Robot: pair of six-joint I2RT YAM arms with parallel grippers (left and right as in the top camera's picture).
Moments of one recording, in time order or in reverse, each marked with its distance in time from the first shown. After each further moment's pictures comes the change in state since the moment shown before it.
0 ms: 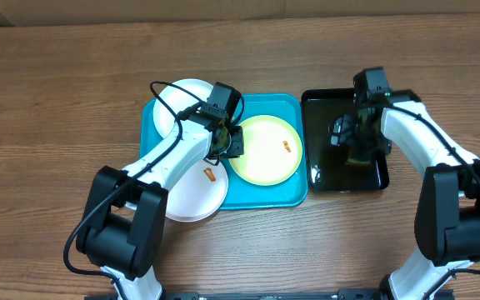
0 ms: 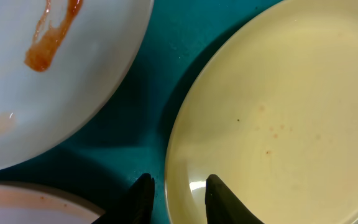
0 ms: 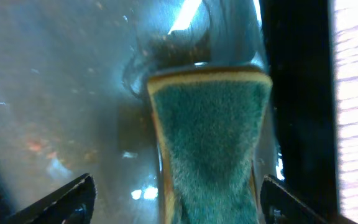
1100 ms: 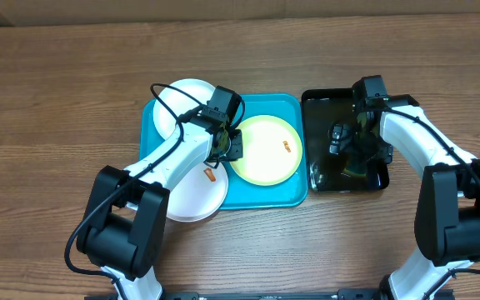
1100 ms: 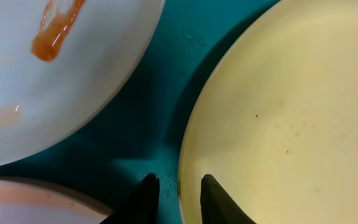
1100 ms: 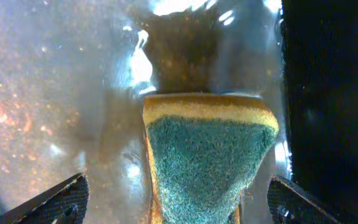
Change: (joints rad) left arm -0.006 0.000 -0.027 0.013 -0.032 0.000; right arm 0.000 0.000 -0.018 -0.048 -0.017 -0.003
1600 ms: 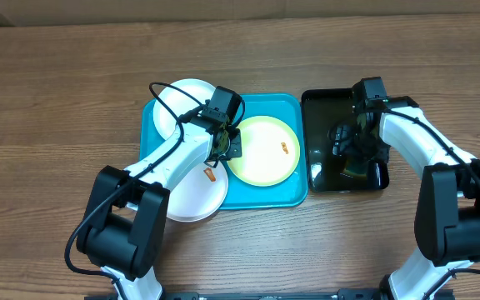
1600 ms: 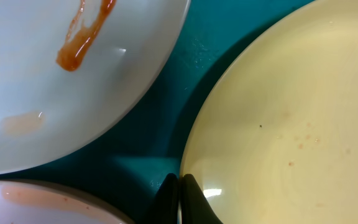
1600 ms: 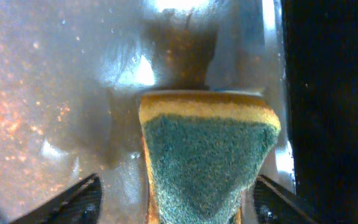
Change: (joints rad) left arm 0.000 0.000 -0.002 0.008 -0.050 -0.005; right arm 0.000 0.000 -0.013 0.006 0.001 0.003
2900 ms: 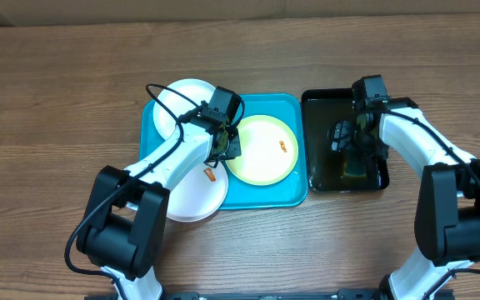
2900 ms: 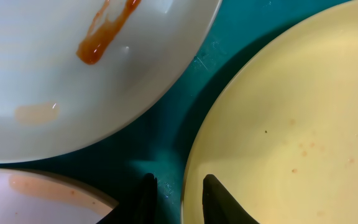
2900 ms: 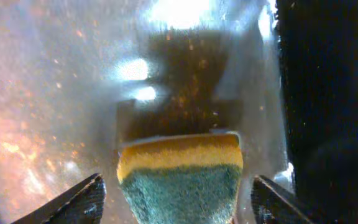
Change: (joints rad) left arm 0.000 0.000 -0.002 -0.005 -0.020 -0.071; right arm 0.000 0.000 -0.009 0.088 0.011 0.000
